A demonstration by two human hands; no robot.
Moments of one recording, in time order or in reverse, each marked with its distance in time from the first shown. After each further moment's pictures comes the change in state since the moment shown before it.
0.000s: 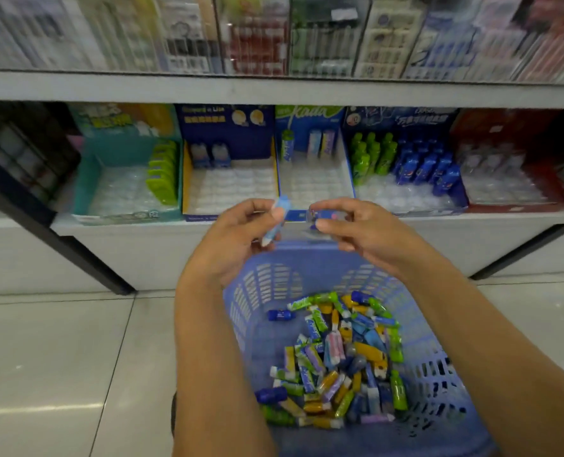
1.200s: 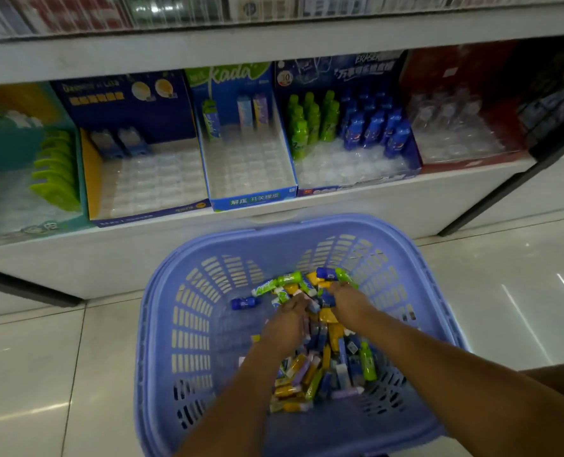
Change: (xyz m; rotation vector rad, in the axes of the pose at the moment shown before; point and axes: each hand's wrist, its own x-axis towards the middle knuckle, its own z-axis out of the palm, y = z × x) left_hand 0.032 -0.270 0.054 1.233 -0.323 -0.234; right_hand -0.006 0.241 -0.072 -1.154 -0.036 0.582
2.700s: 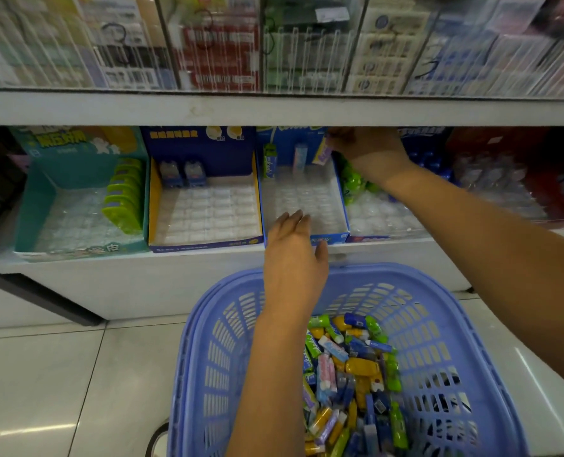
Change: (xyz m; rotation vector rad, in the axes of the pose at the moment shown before) left_hand -0.045 0.087 -0.199 -0.072 0.704 0.105; right_hand -0.025 -0.139 -0.300 0.368 0.774 -0.397
